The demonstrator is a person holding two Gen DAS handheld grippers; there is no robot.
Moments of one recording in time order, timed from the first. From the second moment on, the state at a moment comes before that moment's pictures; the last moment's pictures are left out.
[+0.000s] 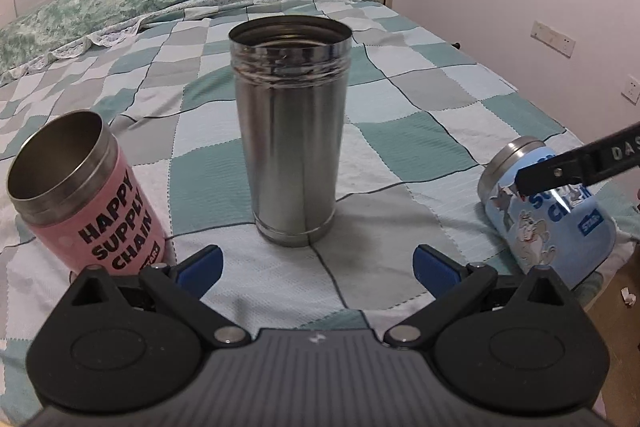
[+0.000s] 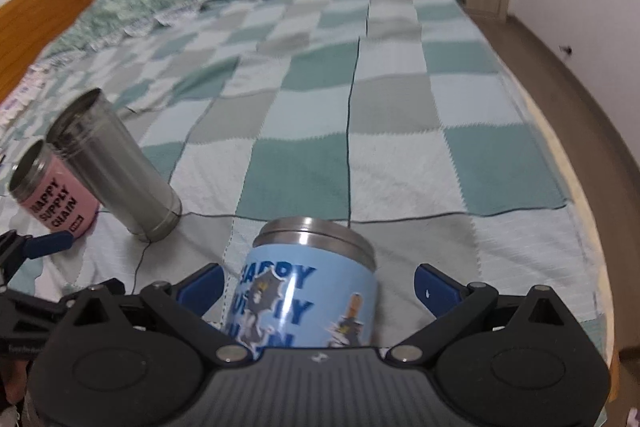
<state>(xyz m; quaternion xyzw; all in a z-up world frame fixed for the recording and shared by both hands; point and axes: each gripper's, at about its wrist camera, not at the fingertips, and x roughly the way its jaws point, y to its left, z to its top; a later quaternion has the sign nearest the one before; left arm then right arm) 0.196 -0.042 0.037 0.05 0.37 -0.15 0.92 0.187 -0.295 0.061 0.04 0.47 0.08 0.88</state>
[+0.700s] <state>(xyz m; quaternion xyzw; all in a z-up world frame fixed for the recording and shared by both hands) 0.199 -0.052 0.031 0.05 0.36 -0.19 0.91 0.213 -0.288 0.039 0.09 0.54 0.07 0.84</state>
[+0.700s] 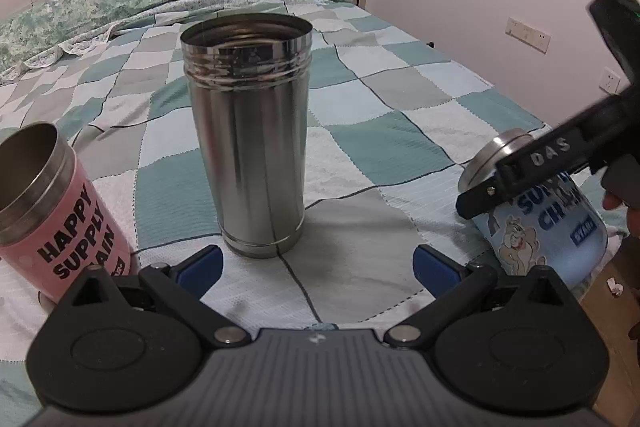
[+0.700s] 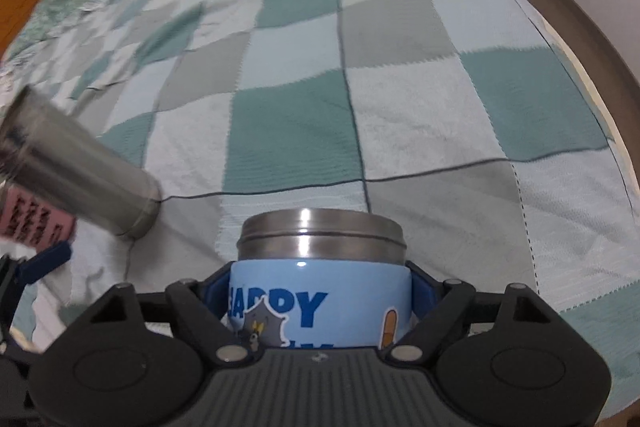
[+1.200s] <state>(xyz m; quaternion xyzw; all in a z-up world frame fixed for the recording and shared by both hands) 0.189 -0.046 0.047 0.03 0.33 -0.18 0.93 0.161 -0.291 0.096 0.04 0.29 0.08 0.95</state>
